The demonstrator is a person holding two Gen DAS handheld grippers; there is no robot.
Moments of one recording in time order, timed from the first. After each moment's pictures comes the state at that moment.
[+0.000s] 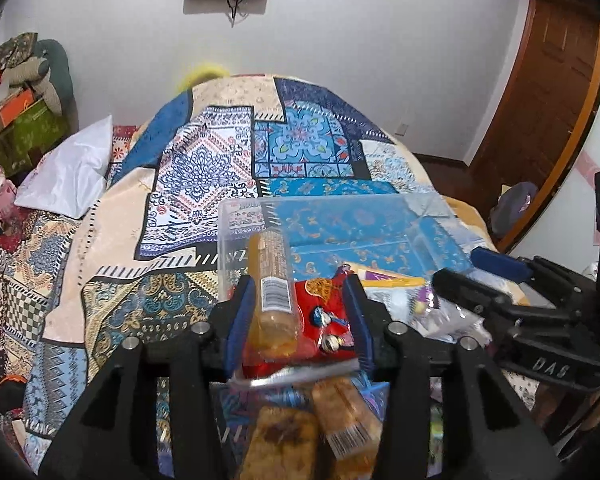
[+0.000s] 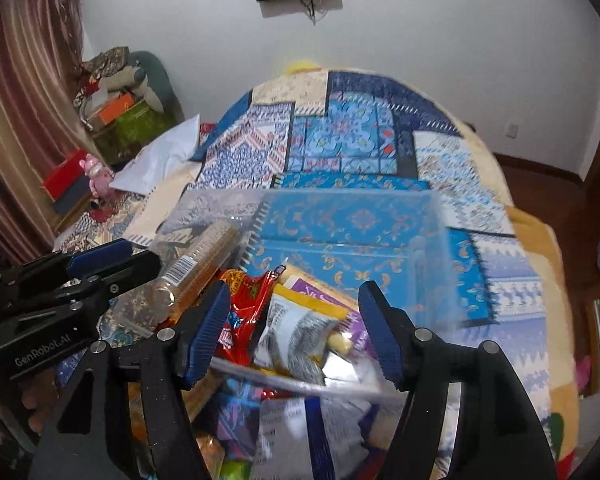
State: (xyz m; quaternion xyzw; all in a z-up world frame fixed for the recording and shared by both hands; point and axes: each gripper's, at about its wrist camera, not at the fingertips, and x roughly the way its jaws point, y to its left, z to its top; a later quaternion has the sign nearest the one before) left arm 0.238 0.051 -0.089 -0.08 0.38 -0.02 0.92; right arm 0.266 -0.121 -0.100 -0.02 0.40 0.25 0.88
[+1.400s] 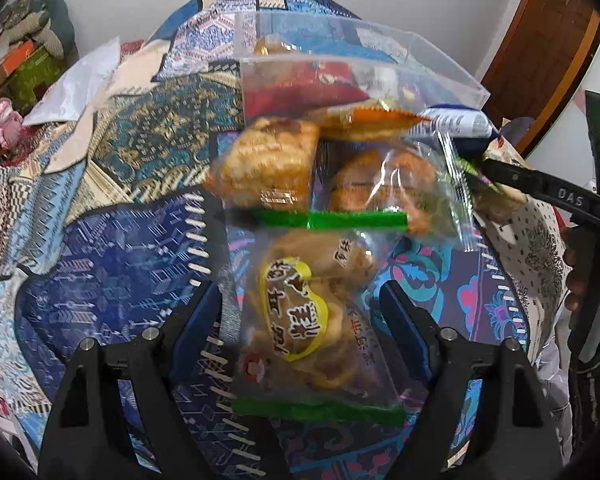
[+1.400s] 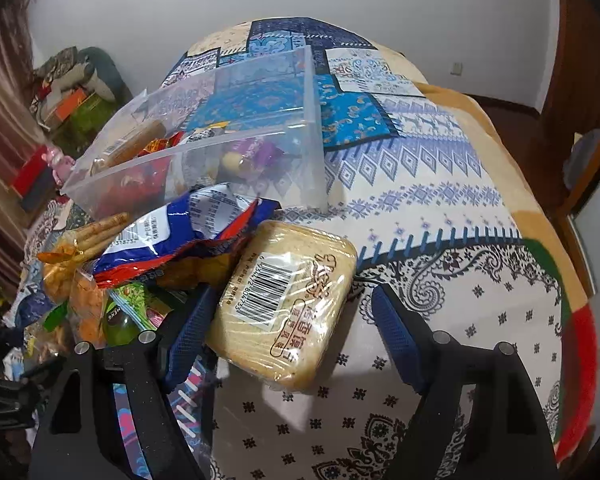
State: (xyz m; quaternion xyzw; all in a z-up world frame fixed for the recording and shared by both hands) left arm 0.097 0.030 -0.191 -0.07 0.49 -0.02 0.87; right arm 0.194 -0.207 -0.169 0.01 0.46 0.17 0.87
